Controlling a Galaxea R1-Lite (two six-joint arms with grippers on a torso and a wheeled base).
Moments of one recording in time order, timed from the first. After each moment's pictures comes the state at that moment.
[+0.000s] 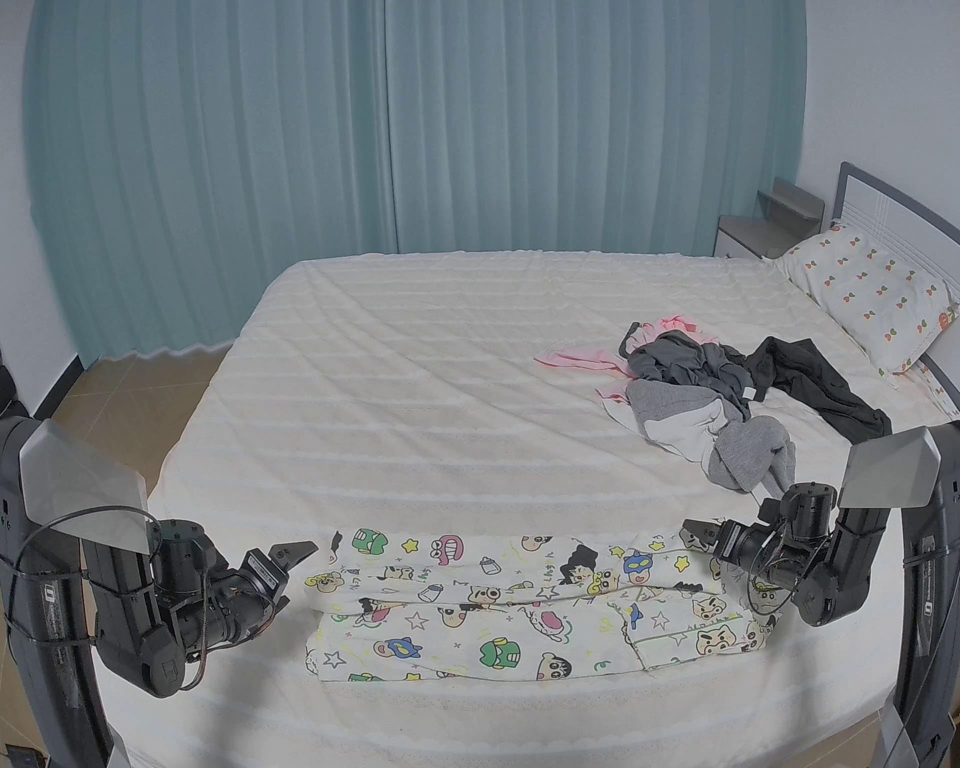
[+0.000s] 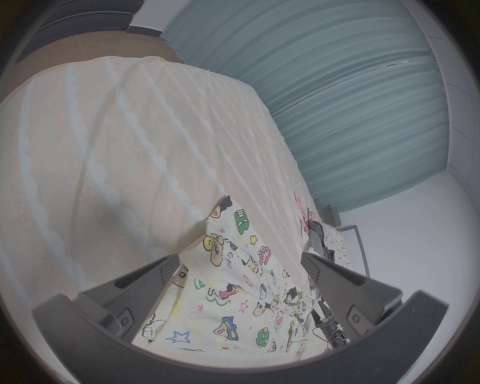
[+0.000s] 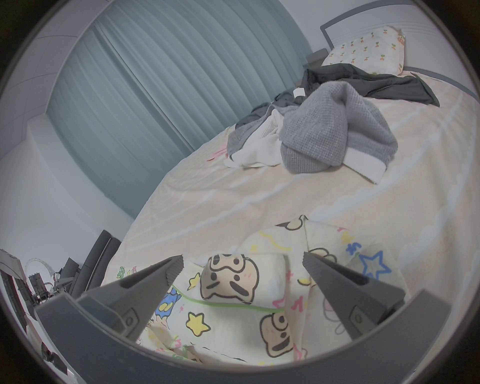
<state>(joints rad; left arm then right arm) -0.11 2.29 -0.22 -1.55 -0.24 -1.02 0.02 2.47 -0.61 -1.41 0.25 0.46</state>
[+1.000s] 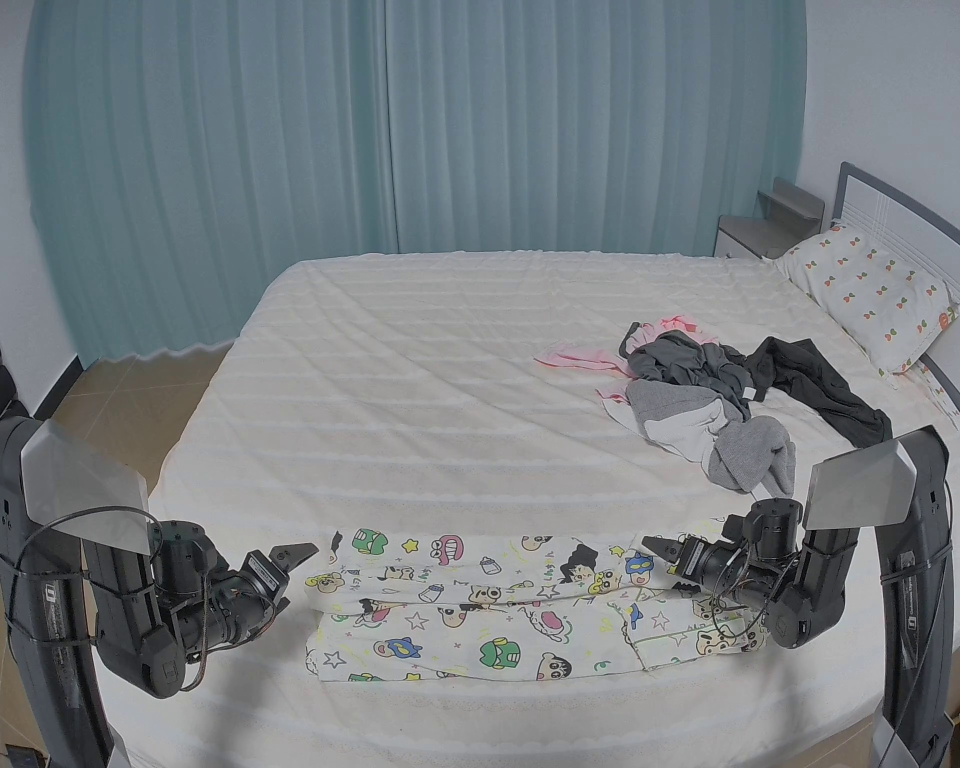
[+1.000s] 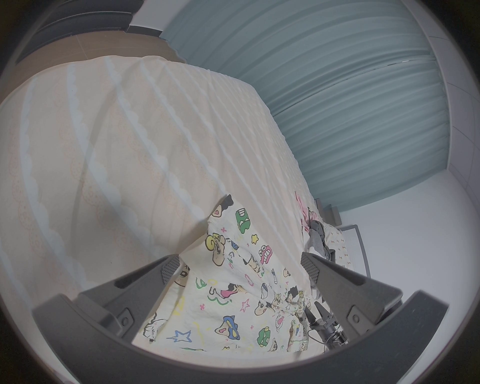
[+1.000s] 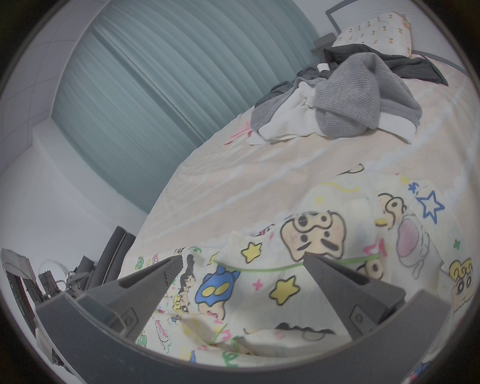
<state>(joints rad) -0.11 2.29 -0.22 -1.55 -0.24 -1.02 0.17 2.53 -0.59 -1.47 0.22 0.58</state>
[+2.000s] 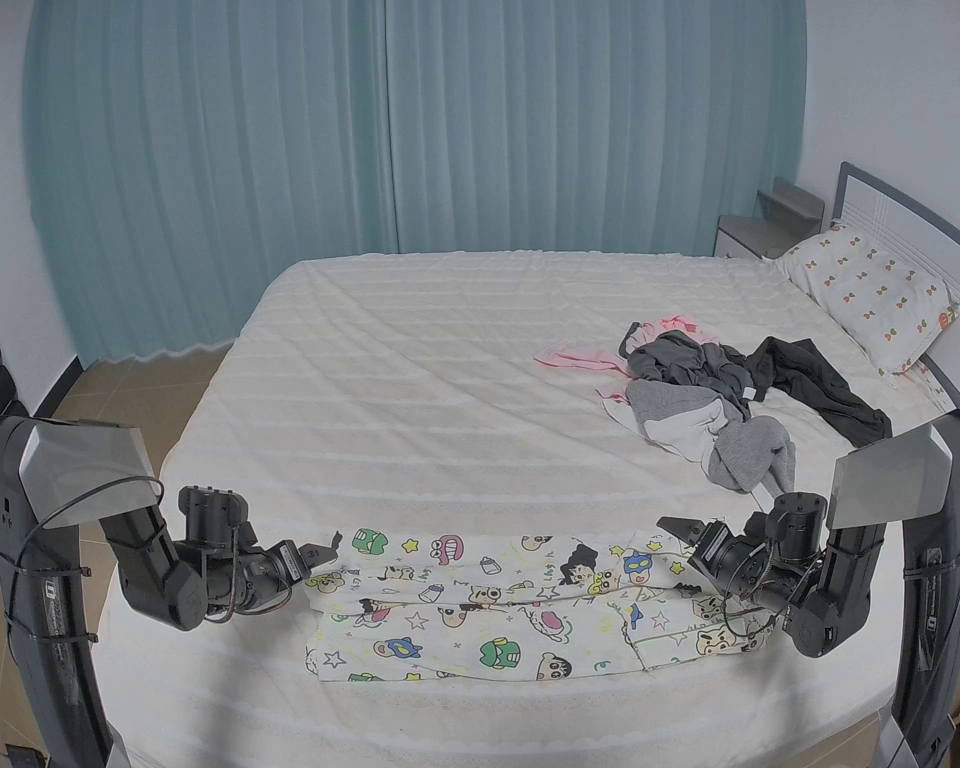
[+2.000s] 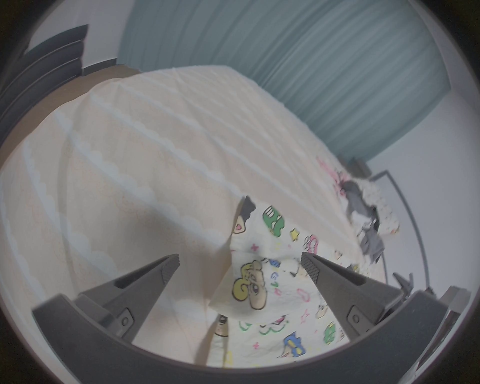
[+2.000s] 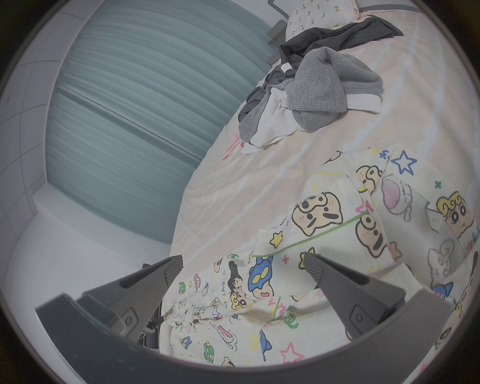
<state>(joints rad) -0.08 2.30 -0.66 -0.85 -0.24 -0.55 0.20 2.39 -0.42 -1.55 0.22 0.90</state>
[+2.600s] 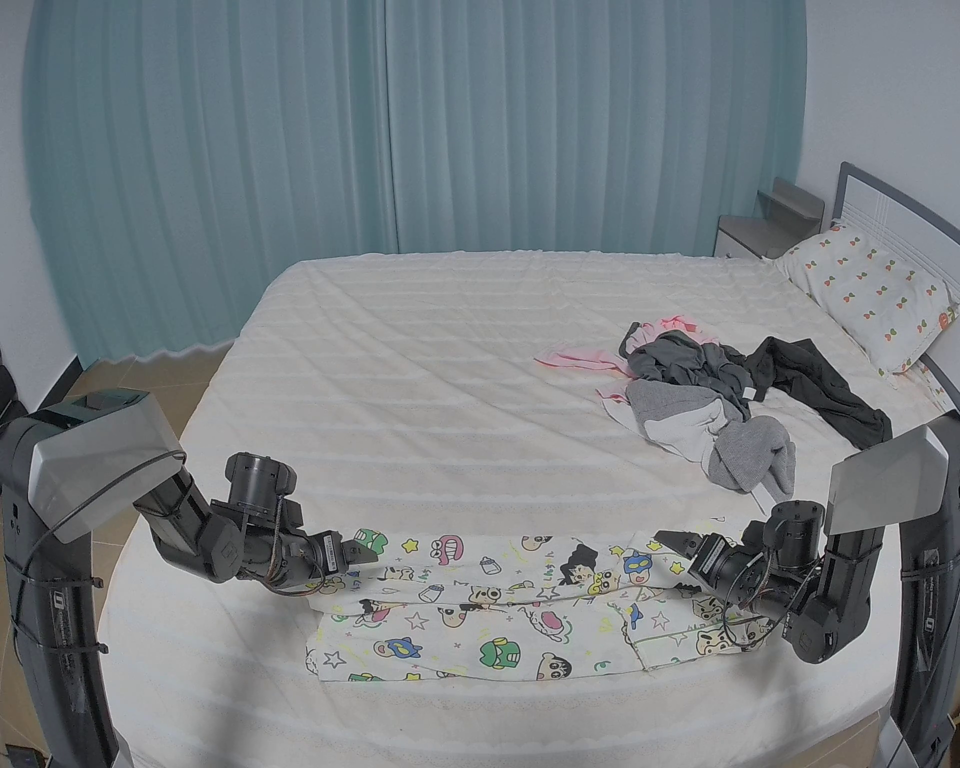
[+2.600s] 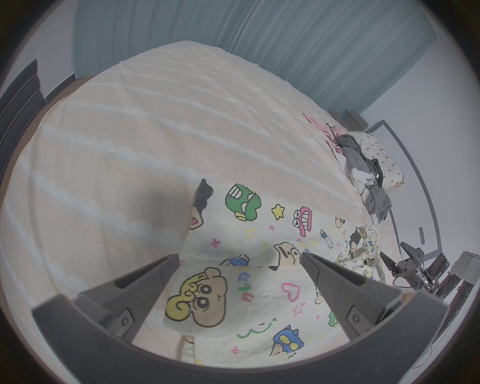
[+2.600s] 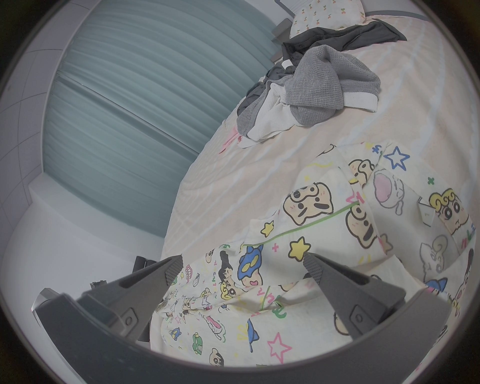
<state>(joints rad) -0.17 2.30 -0.90 -0.50 -0.25 -0.41 0.21 2.41 -0.40 -1.55 0.21 0.85</state>
